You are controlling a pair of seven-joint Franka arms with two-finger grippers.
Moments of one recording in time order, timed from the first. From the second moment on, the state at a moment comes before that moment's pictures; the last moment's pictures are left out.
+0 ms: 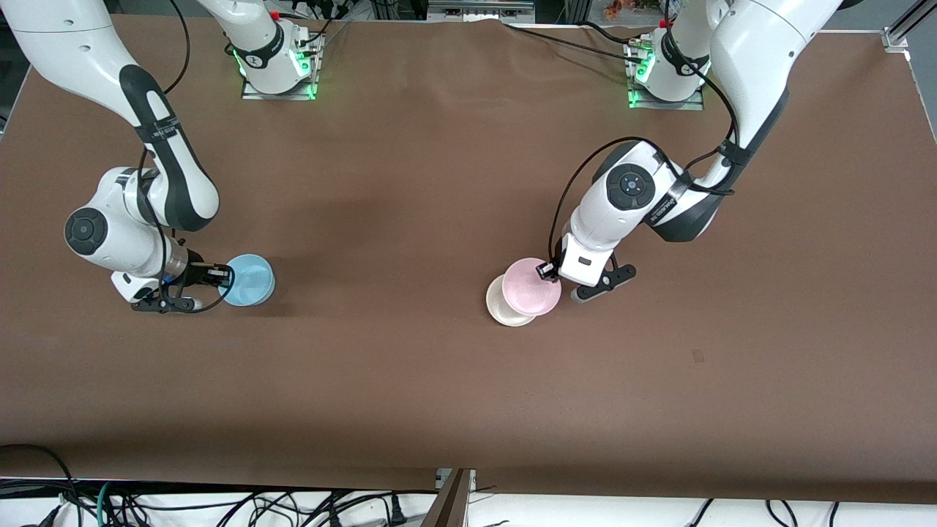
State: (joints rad) left arm 0.06 0.57 -0.62 -1.85 0.32 2.45 -1.19; right arm -0.09 0.50 0.03 -1.99 0.04 2.44 -0.08
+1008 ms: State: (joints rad) left arm 0.03 0.55 -0.61 -1.95 0.36 2.63 -1.27; right arm -0.09 0.48 0.05 -1.93 0.04 2.28 -0.08
